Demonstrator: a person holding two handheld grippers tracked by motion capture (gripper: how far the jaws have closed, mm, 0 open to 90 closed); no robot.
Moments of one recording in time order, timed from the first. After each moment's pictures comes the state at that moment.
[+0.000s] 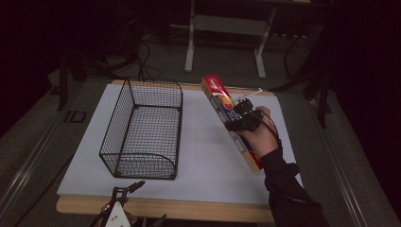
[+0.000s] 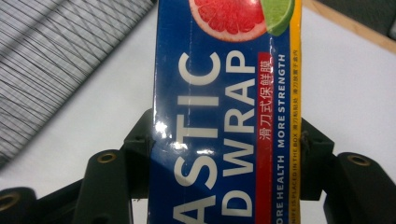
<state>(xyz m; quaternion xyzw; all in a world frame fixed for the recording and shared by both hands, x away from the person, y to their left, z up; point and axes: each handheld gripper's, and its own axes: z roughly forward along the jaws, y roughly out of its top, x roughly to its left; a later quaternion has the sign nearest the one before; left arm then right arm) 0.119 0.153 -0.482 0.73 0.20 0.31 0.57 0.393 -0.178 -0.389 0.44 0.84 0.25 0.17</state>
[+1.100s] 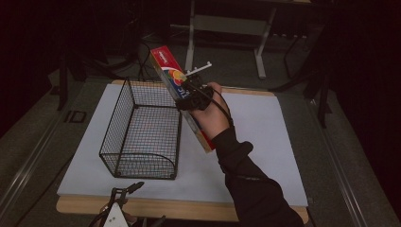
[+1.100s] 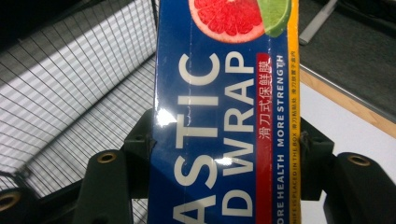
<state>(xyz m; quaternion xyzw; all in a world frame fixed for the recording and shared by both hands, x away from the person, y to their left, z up) 0.116 0.155 -0.481 0.73 0.20 0.31 0.58 0.399 -0.038 -0.329 0.39 0.84 0.33 0.18</state>
